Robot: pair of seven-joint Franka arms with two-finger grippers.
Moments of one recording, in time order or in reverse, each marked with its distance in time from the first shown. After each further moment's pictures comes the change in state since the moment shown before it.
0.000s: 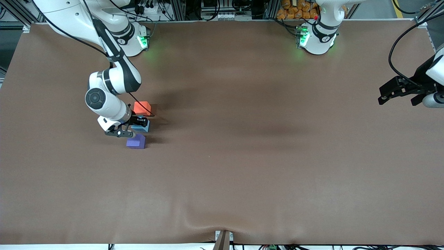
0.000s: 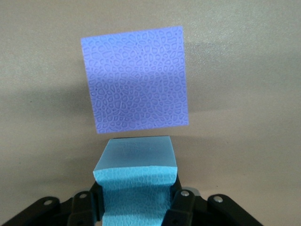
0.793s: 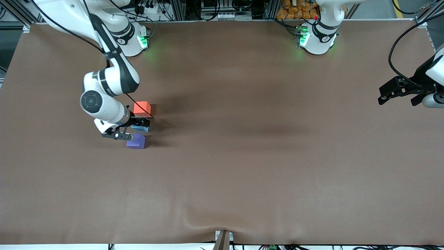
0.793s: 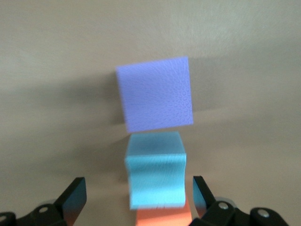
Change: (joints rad) left arm 0.001 0.000 0.001 -0.001 0.000 0.000 0.014; right arm 0.007 -0.050 0.019 0.202 0.015 -0.327 0.053
